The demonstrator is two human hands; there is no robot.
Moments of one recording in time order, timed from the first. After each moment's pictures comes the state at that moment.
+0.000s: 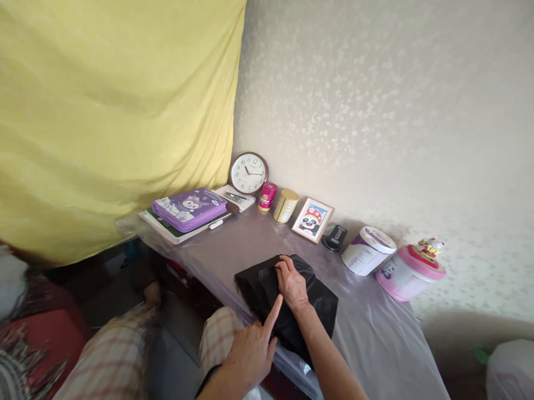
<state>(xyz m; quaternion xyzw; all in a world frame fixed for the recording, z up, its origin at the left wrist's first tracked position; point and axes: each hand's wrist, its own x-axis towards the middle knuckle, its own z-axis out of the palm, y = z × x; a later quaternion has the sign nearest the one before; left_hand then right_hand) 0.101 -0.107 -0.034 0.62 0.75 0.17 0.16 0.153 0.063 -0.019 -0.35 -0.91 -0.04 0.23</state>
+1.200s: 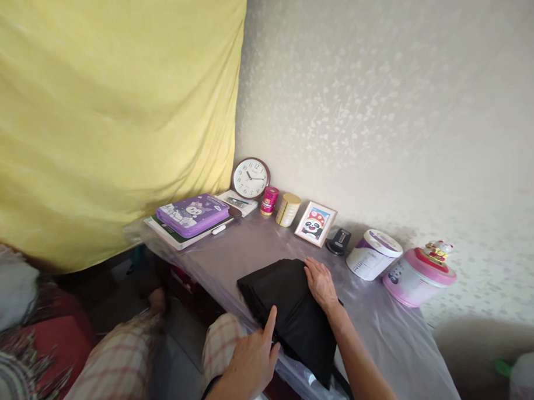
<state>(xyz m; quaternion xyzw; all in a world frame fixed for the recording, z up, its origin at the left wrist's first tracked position) 0.100 -0.105 -0.030 0.59 0.76 0.16 0.21 0.208 0.123 -0.013 -0.33 -0.90 -0.06 0.28</state>
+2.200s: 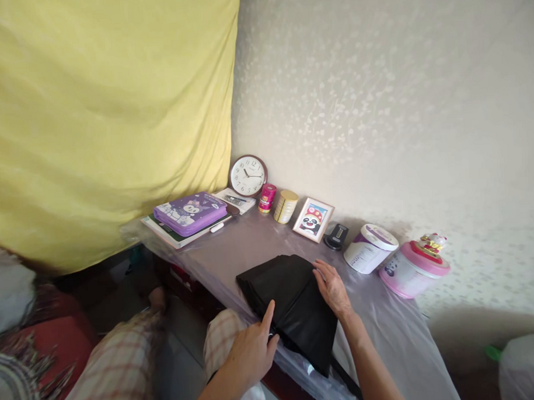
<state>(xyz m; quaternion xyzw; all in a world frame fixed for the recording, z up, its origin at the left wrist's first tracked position) 0.096 -0.106 -0.034 0.59 0.76 0.18 0.21 0.245 0.115 -0.006 -0.31 -0.89 -0.02 0.32</state>
